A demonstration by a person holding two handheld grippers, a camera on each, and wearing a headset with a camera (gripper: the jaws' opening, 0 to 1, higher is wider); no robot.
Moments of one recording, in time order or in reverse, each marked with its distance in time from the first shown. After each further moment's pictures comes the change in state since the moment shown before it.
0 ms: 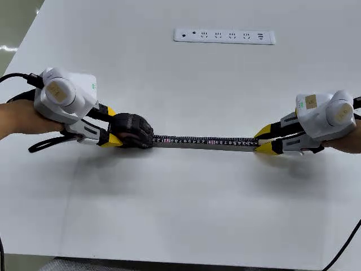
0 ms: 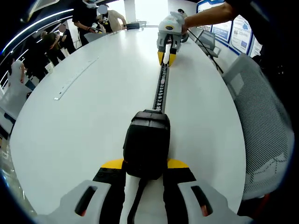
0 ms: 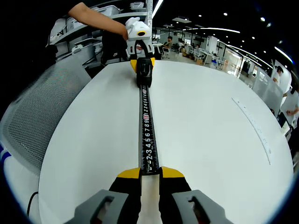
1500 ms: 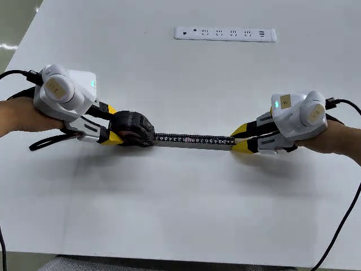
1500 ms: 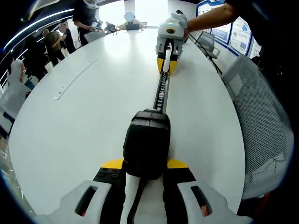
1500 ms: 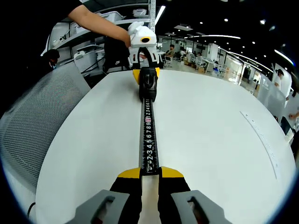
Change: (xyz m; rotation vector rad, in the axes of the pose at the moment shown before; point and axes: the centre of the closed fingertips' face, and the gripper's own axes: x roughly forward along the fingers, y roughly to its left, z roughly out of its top) left arm 0.000 0.000 -0.001 -0.008 -0.008 -0.012; right arm 0.034 0.006 0.037 -0.010 -0.091 0.013
